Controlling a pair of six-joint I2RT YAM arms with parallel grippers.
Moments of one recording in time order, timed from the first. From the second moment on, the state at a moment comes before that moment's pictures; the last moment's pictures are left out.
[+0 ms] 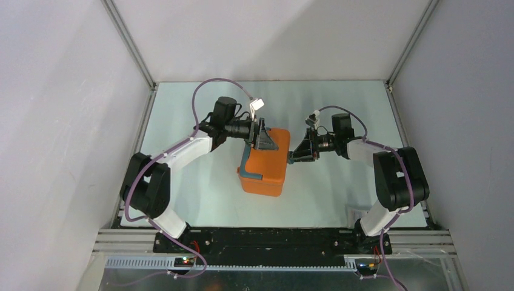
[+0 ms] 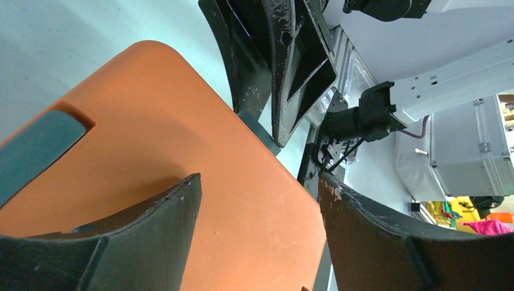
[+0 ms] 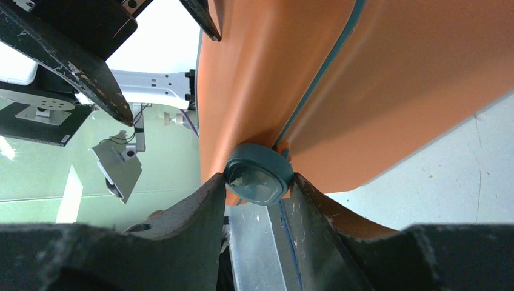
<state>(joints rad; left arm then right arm) -0.49 1.61 1.12 -0.07 0.91 -0.32 0.21 1.67 0.85 0.07 -1.29 0.55</state>
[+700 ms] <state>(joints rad) -0.49 1.62 1.12 -0.06 0.93 -0.32 0.20 1.72 0.85 0.05 -1.30 0.53</state>
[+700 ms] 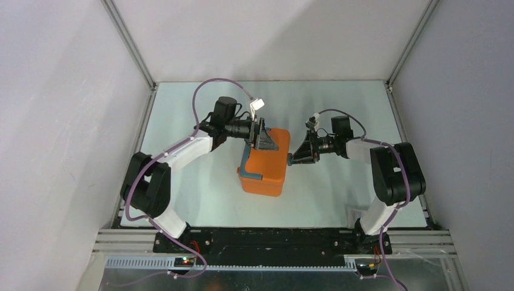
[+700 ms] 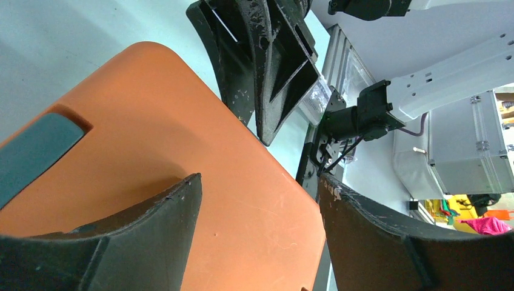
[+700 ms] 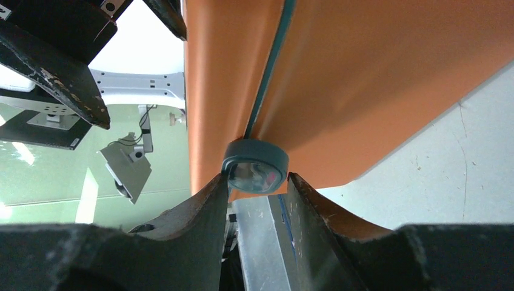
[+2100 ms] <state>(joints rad) -0.38 1.40 1.36 -0.55 0.38 0.13 -0.10 1.26 1.11 -0.40 -0.90 0.20</state>
